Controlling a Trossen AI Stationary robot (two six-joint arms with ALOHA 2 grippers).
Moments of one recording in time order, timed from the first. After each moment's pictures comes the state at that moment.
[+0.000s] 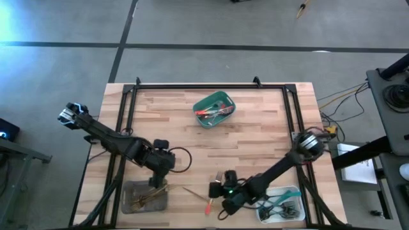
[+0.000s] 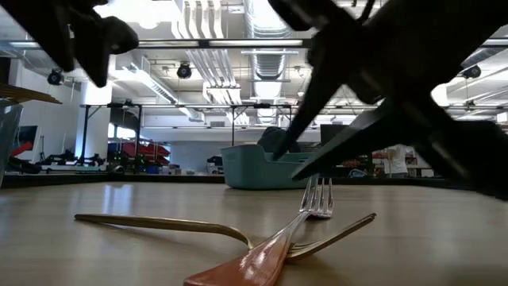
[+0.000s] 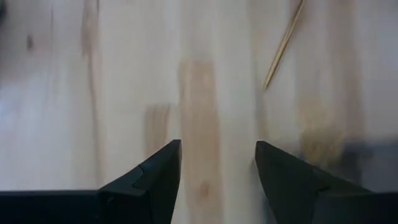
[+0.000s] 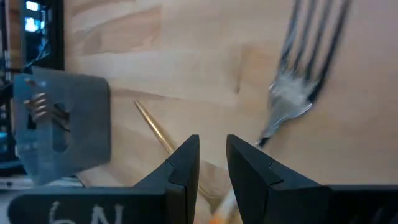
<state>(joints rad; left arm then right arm) -0.47 1.38 1.07 -0.87 -0.14 -0.39 0.60 2.02 1.26 -0.19 0.57 2.00</state>
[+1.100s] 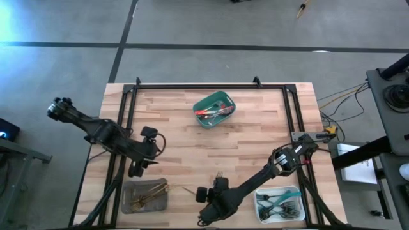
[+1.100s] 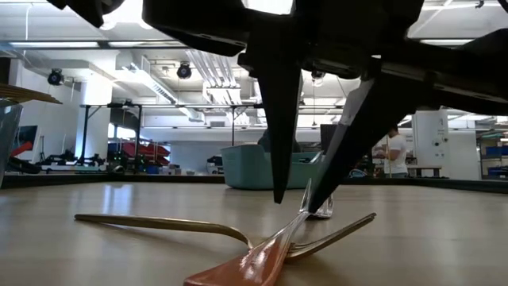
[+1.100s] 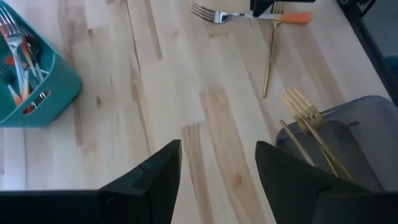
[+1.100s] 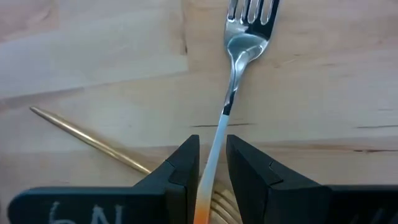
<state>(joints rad) -0.48 1.05 1.06 -0.97 -0.21 -0.14 0.56 2.44 2.13 -1.15 0.31 2.28</state>
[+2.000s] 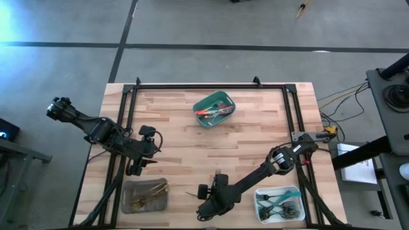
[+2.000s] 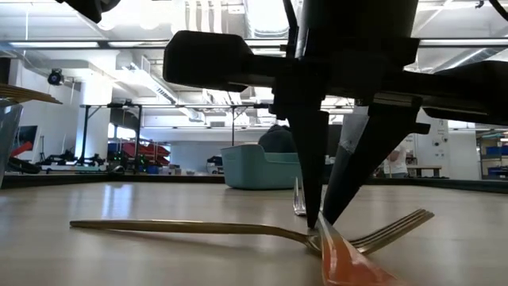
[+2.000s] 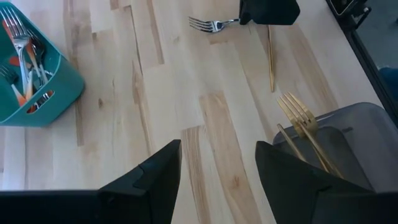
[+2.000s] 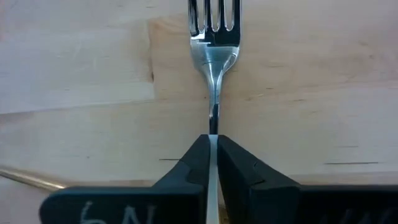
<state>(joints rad) -0.48 1.02 1.06 -0.98 -0.21 -0.16 0.53 2.48 2.13 -1.23 0.25 2.23</state>
